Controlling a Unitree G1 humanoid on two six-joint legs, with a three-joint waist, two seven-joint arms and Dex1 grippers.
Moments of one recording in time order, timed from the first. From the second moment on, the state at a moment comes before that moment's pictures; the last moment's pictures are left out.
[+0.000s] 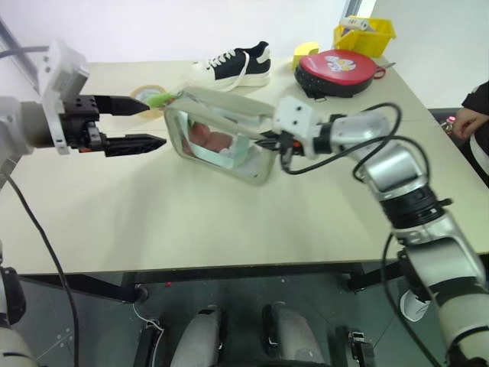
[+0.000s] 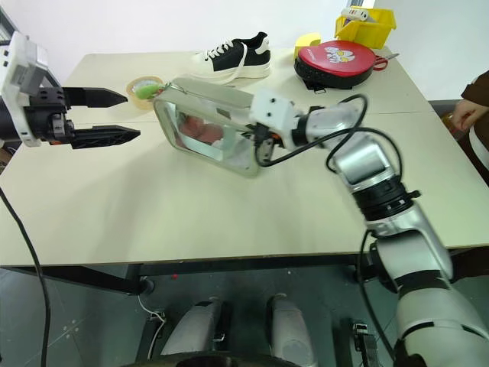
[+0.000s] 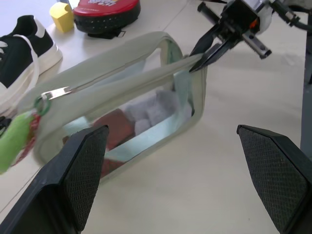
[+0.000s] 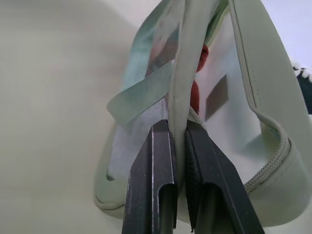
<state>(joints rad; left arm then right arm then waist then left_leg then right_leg) -0.76 1.05 0.17 -0.05 -0.60 0.83 -1.19 -0.99 -0.68 0.34 0.24 0.09 0.24 1.02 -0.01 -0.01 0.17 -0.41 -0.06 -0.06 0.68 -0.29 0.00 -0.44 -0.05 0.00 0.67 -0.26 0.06</state>
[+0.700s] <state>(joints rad) -0.76 1.01 0.13 -0.03 -0.60 0.80 -1.17 -1.13 -0.68 0.24 0.77 -0.02 -0.11 1.16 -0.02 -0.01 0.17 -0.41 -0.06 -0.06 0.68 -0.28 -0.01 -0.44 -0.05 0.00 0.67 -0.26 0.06</state>
